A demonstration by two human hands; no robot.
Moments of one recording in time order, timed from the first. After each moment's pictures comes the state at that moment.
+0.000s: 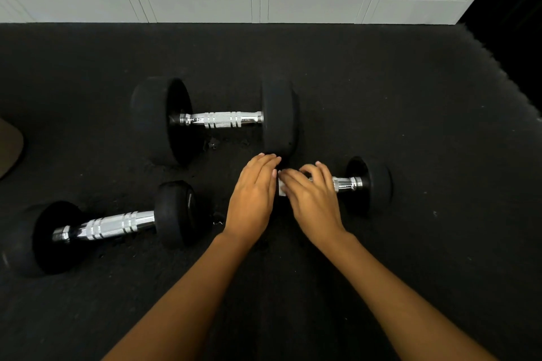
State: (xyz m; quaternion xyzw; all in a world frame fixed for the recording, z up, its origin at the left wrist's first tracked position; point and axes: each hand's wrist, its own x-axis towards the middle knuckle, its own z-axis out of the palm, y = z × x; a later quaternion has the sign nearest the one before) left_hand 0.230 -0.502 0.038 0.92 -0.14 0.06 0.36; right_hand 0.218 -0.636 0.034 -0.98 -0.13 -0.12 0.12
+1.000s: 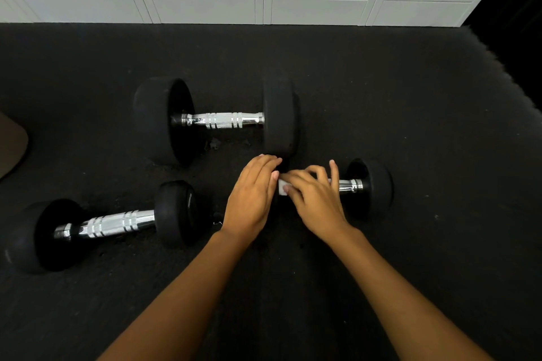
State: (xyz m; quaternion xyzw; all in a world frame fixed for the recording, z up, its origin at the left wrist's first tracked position) left_hand 0.232 -0.498 0.040 0.92 -0.16 0.05 0.37; right_hand 0.224 -0.643 0.044 -0.98 -0.10 -0.01 0.19
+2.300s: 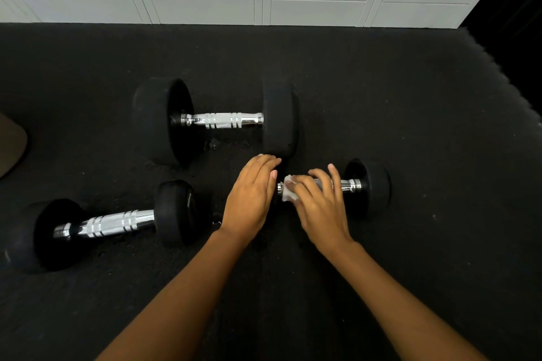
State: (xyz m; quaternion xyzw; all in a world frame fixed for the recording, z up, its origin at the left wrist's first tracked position) left_hand 0.232 -0.499 0.043 0.92 -0.16 0.06 0.35; right_hand 0.207 -0.653 0.023 -0.97 -0.15 -0.14 0.10
